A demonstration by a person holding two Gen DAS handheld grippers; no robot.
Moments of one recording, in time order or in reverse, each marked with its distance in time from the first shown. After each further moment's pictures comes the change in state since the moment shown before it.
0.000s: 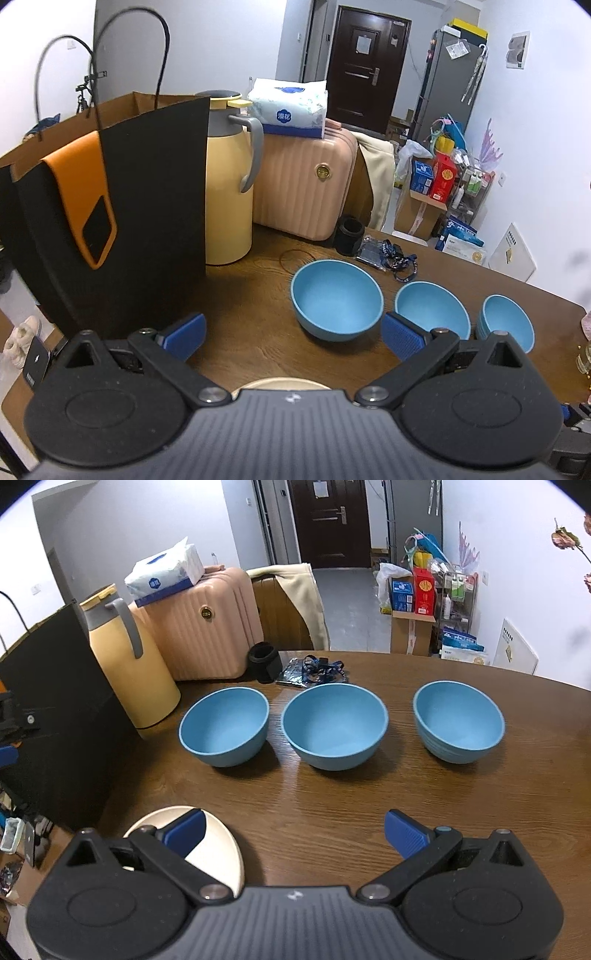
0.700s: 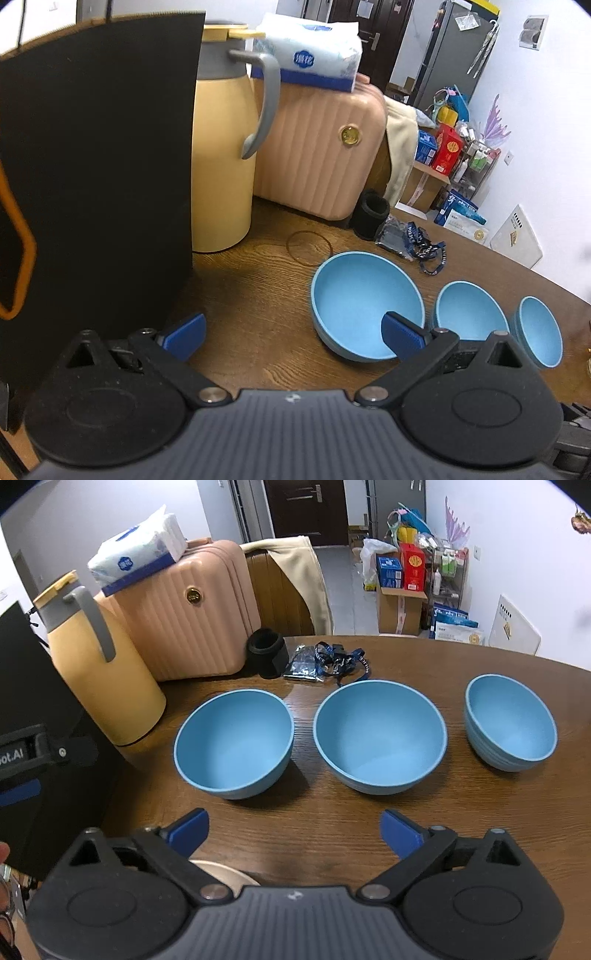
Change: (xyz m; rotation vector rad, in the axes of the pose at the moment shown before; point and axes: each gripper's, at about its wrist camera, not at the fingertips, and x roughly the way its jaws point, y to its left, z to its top) left arm 0.121 0.039 0.031 -0.023 0.137 -0.046; right arm 0.097 0.056 0.050 0.077 0.068 -0.057
